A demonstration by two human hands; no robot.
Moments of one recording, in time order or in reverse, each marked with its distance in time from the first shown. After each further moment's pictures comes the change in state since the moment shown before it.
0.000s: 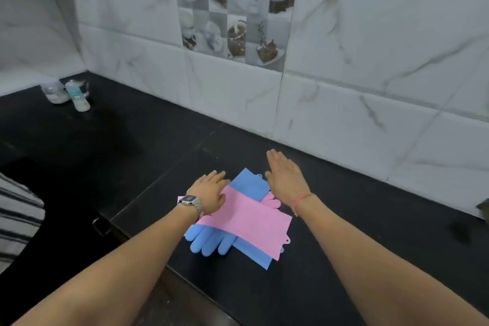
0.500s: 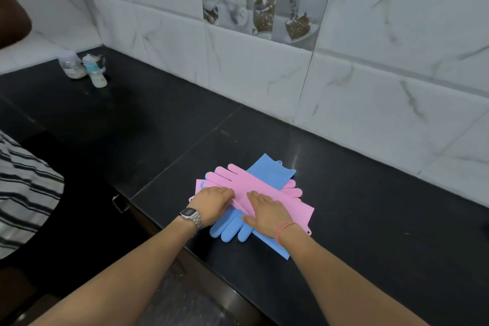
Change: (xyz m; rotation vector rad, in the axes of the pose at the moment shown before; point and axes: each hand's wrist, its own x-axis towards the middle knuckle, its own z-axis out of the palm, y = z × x) left_hand -0.047 -0.028 0.045 -0.164 0.126 0.094; right_hand -0.039 -0.074 0.091 0.036 -0.451 -0.125
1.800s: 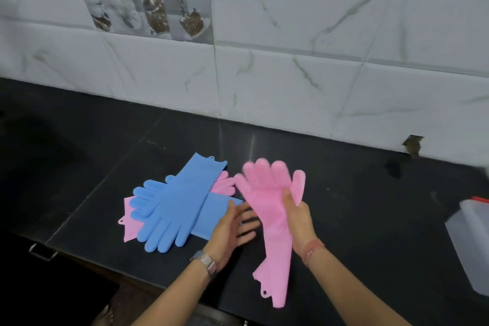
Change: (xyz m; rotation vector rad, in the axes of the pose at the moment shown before) left_hand 0.002 0.215 0.040 -1.663 -0.333 -0.411; right_hand -0.164 0.118 0.003 1.596 0.707 0.540
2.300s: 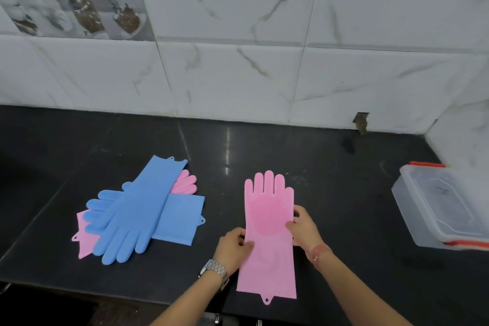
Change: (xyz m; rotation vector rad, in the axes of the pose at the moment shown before) left_hand 0.006 -0.063 0.073 0.953 0.063 -0.033; right_hand -0.008 0.047 -0.119 -0.314 0.097 0.259
